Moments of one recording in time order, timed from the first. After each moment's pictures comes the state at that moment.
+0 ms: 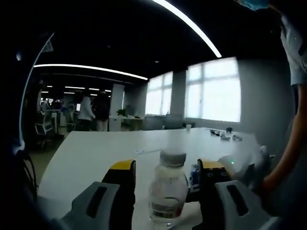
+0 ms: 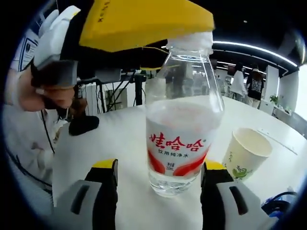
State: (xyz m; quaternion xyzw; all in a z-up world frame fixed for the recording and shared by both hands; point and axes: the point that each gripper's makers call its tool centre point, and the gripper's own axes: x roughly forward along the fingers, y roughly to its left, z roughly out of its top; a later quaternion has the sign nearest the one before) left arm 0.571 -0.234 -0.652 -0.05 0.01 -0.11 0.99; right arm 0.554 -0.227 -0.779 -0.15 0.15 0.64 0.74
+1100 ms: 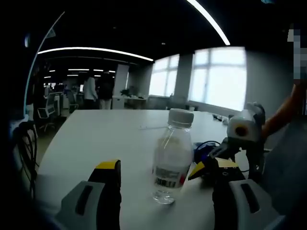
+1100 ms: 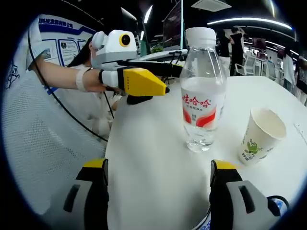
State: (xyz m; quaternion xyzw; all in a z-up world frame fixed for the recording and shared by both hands) left arm 0.550 -0.230 -0.703 -0.07 0.11 -0.09 0.99; right arm 0.511 -0.319 -0.774 -0.21 0.25 0.80 0.51
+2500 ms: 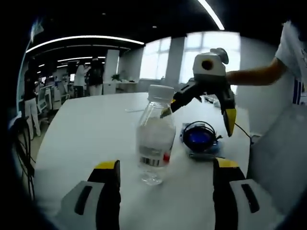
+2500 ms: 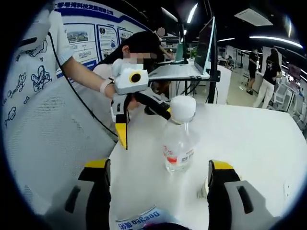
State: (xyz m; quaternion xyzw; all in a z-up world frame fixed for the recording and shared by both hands) left arm 0.531 -0.251 -0.722 -0.05 0.18 -0.14 0.97; right arm 0.562 -0.297 -0.698 -0.25 0.16 0.87 0.39
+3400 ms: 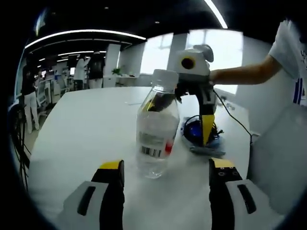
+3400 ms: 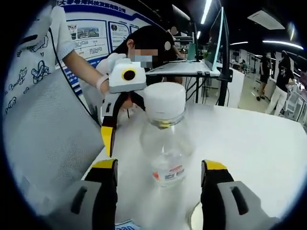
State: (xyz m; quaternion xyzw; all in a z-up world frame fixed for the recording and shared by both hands) left arm 0.533 -0.252 -0.743 -0.07 0.20 -0.14 0.97; right arm 0.559 -0.253 -0.734 -0.25 0.15 0.90 0.34
